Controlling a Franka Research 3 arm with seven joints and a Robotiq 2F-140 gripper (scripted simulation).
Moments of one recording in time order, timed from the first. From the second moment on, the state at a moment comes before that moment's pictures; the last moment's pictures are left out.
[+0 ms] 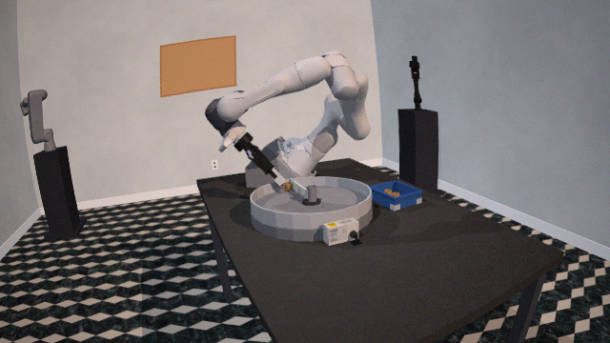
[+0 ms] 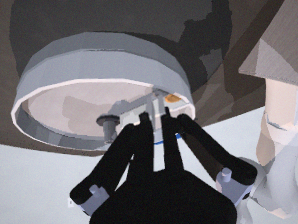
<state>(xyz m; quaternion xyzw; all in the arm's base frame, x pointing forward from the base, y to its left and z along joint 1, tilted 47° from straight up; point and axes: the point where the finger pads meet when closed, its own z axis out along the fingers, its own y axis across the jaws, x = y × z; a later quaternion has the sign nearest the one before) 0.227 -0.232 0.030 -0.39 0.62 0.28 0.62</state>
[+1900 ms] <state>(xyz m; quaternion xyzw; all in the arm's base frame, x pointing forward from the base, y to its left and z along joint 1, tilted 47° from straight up) 0.231 -0.226 0.022 -0.38 0.62 0.29 0.62</state>
